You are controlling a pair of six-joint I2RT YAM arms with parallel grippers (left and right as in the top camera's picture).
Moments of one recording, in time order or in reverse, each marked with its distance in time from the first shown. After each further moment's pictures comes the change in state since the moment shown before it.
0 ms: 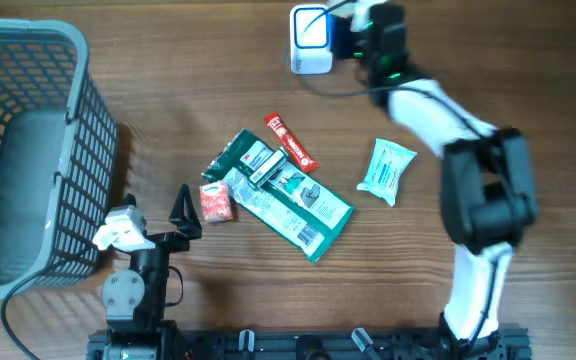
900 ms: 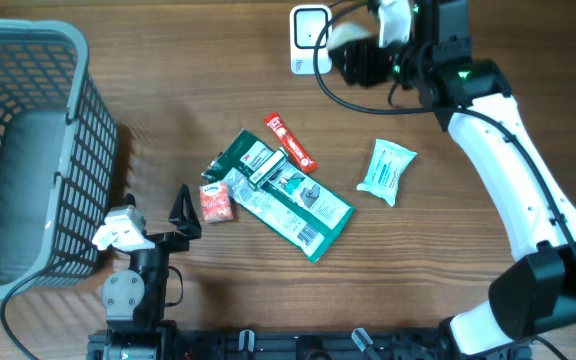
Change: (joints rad) left arm 0.000 0.000 0.002 -0.001 -0.003 0.000; right arm 0.012 -0.425 0.001 -0.589 -0.342 -0.048
